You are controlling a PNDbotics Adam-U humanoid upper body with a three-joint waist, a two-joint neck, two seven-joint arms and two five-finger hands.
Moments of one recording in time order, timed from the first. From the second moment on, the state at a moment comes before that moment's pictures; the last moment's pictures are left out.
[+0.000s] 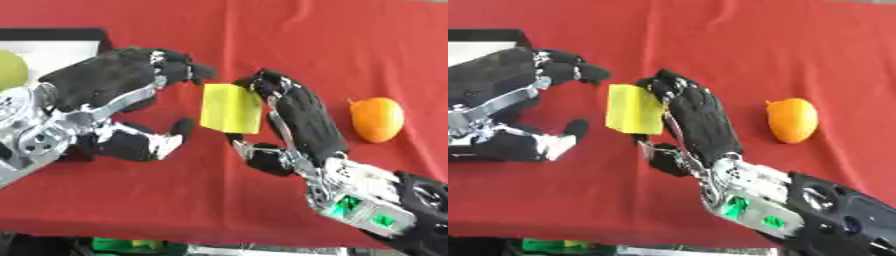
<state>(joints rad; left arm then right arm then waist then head) -0.93 0.84 -0.84 -1.99 -0.31 0.22 -0.22 -0.62 -0.61 0.88 -1.99 0.56 0.66 -0.46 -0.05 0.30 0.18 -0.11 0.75</state>
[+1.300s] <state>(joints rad) -0.92 0.86 -0.84 -1.99 -0.45 0.22 -0.27 -0.62 -0.61 0.89 -1.99 0.47 0.66 -0.46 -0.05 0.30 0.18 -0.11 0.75</state>
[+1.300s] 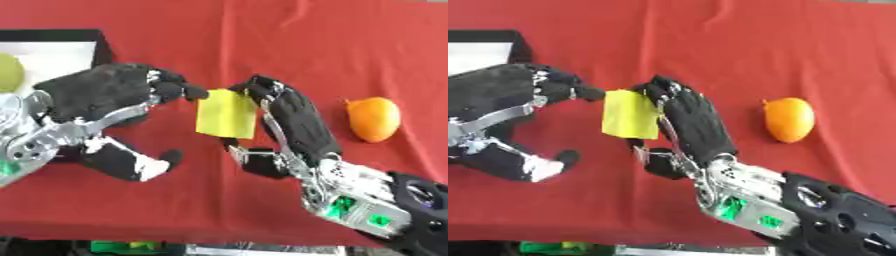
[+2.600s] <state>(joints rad) -0.95 0.81 -0.86 -1.99 -0.54 0.26 -0.30 -0.62 -0.61 0.92 -1.99 0.30 0.55 -0.57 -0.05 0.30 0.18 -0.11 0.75</state>
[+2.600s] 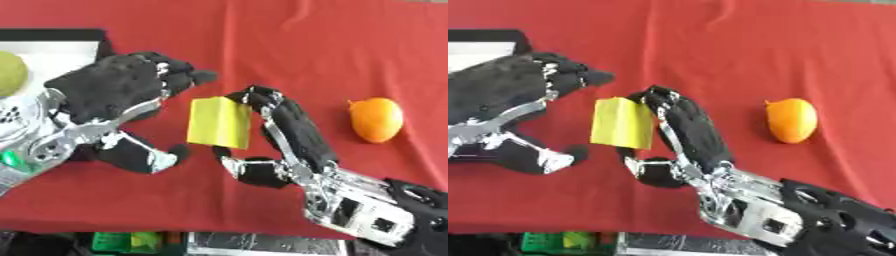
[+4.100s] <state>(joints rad) -0.96 0.76 -0.87 -1.99 -0.56 0.29 -0.38 -0.60 -0.61 0.93 -1.99 0.35 0.50 -0.62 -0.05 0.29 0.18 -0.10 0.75</state>
